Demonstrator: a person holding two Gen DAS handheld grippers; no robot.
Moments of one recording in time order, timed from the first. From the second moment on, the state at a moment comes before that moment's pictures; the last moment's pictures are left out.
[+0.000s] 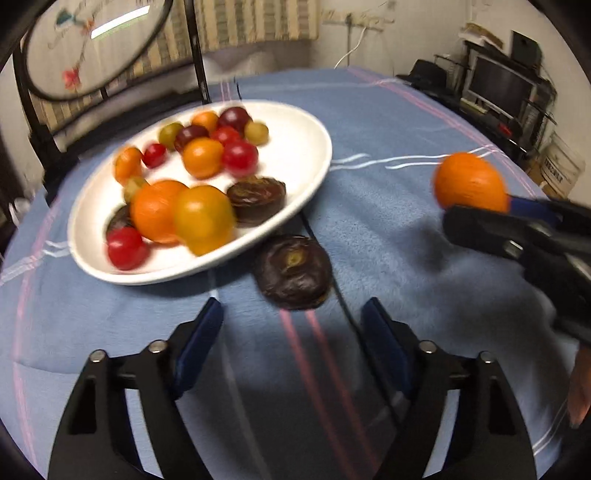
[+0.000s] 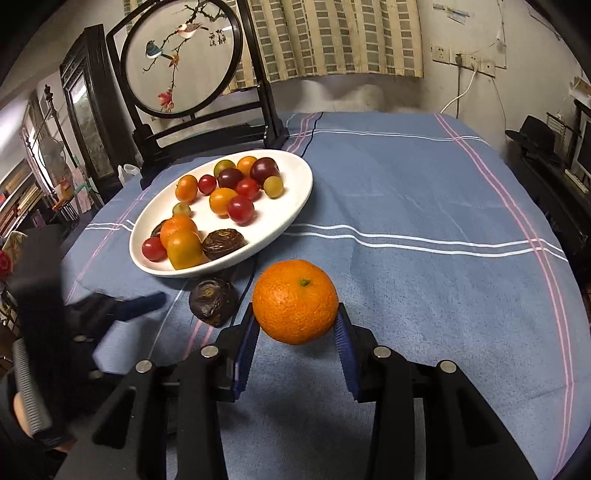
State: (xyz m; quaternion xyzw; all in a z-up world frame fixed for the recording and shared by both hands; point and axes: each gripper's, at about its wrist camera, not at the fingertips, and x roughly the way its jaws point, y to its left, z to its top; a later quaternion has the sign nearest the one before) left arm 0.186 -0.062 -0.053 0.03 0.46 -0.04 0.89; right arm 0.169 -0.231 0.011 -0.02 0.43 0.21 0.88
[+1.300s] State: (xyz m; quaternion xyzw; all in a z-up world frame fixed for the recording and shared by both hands) left arm 0.199 0.057 0.032 -0.04 0.40 0.04 0.92; right arm 0.170 -0.147 0.041 -0.07 0.40 0.28 0.87
